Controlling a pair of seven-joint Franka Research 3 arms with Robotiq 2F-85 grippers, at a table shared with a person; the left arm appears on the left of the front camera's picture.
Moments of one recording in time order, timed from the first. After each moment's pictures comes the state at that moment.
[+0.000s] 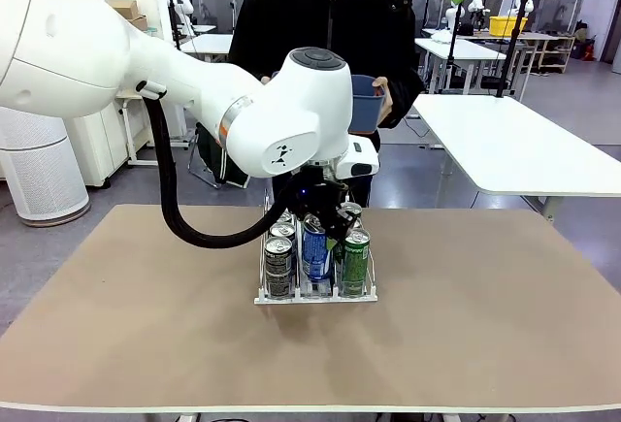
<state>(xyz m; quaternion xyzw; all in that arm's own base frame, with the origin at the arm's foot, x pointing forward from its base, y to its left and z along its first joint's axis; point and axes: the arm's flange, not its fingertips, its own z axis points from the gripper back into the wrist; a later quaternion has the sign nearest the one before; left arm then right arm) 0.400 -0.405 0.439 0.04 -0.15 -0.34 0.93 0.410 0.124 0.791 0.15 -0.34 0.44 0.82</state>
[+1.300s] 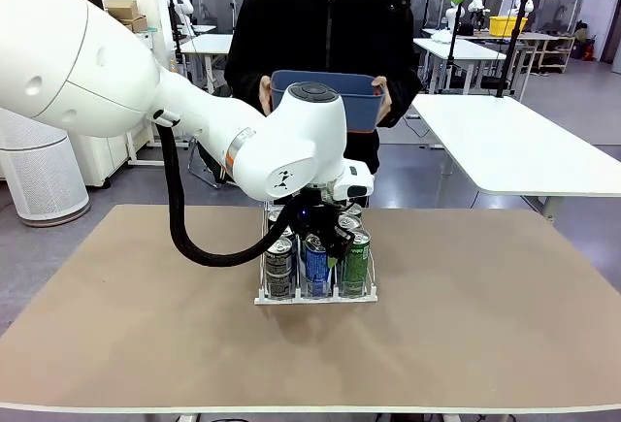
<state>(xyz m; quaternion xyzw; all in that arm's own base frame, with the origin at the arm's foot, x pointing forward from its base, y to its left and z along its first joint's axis) 0.418 -0.407 0.391 0.02 -0.13 -0.35 0.93 0.410 0.124 0.791 0.15 -0.34 0.44 0.82</state>
